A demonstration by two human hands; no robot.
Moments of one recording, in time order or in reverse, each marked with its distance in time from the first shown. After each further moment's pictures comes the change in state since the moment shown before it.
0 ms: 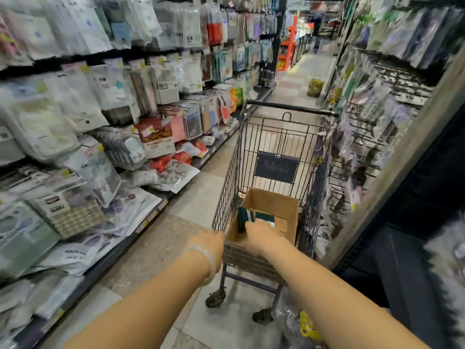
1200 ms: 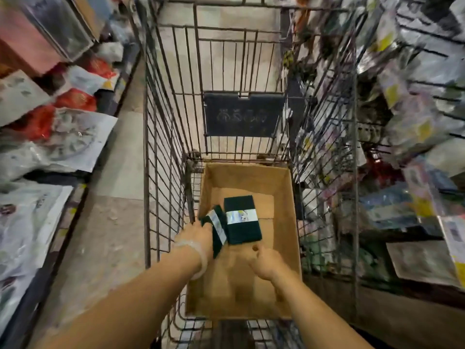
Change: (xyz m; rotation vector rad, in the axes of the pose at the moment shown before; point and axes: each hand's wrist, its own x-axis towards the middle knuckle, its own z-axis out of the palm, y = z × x) left_hand 0.442 0.056 0.060 -0.083 -0.443 0.225; right_hand 0.314 0.169 0.119 0.715 -0.409 0.546
